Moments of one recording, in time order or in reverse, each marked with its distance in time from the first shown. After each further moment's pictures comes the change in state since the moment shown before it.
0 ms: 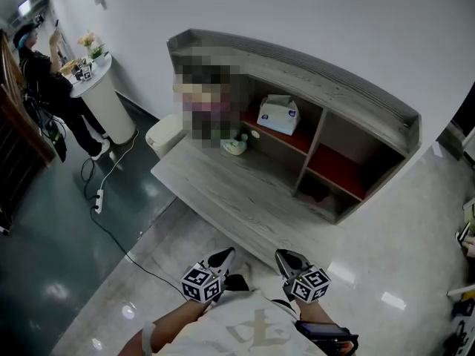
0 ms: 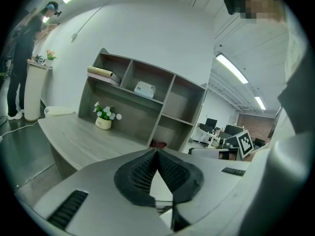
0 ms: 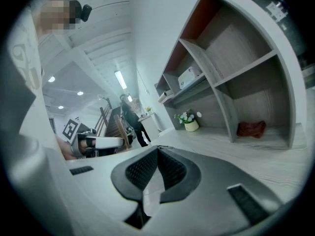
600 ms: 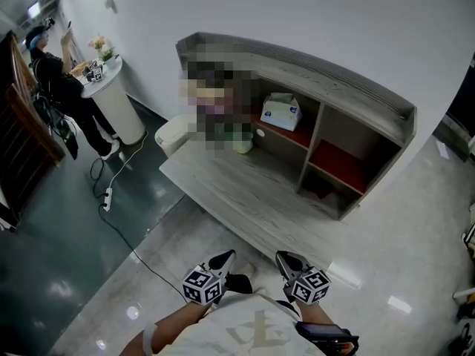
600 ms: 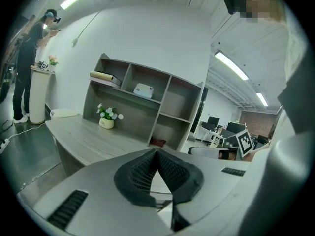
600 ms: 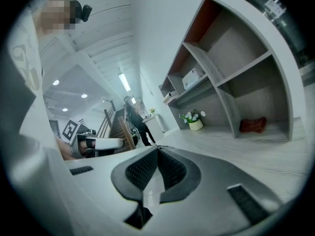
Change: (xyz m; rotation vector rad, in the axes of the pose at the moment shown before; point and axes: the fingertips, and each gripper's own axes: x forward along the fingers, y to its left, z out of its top) left arm -0.036 -0.026 -0.016 0.018 -0.003 0.039; right arm -0.026 0.027 -0.014 0.004 -0.017 0.045
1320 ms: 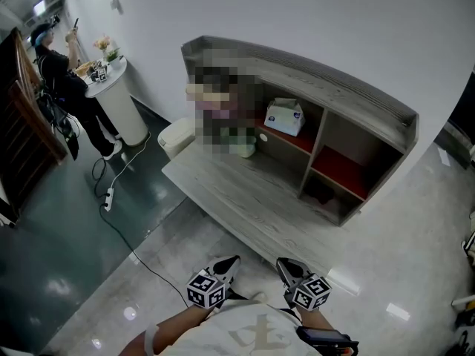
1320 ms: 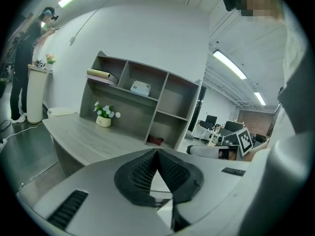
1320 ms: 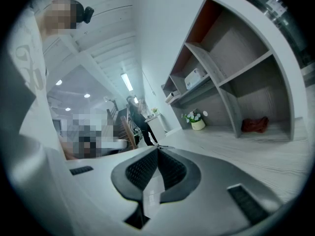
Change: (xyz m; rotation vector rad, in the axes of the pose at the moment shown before) left arm 0.005 -0.010 -0.009 0.010 0.014 -0.021; right arm -0.005 0.005 -0.005 -0.007 0.002 0.026
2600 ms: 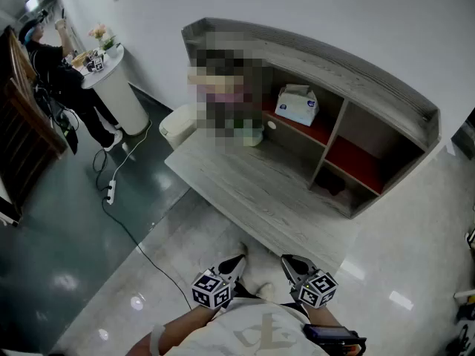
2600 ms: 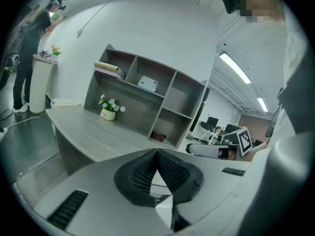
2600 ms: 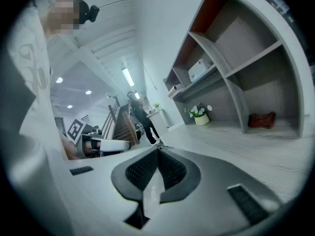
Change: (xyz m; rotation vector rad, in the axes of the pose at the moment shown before) left arm 0.015 0.037 -0.008 -0.058 0.014 -0.002; right arm 0.041 -0.008 -0.004 -0.025 0.047 0.028
